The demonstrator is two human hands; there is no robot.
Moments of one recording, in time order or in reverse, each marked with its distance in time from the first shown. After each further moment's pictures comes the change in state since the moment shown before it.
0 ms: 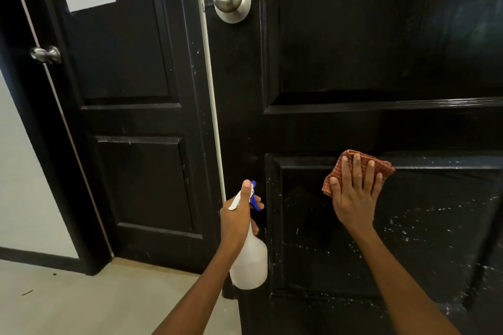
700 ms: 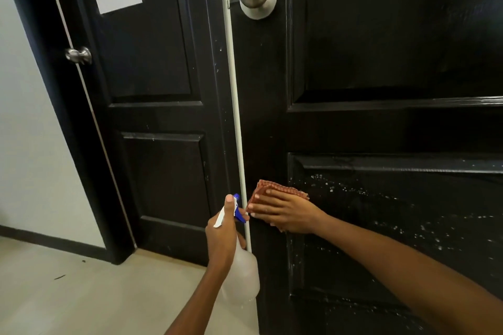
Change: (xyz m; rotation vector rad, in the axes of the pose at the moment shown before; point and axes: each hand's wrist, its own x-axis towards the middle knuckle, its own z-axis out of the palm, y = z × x) left_hand -0.004 -0.027 -0.066 0.073 0.238 -0.121; right_hand 0.004 -0.143 0.071 -0.223 -0.245 -1.399
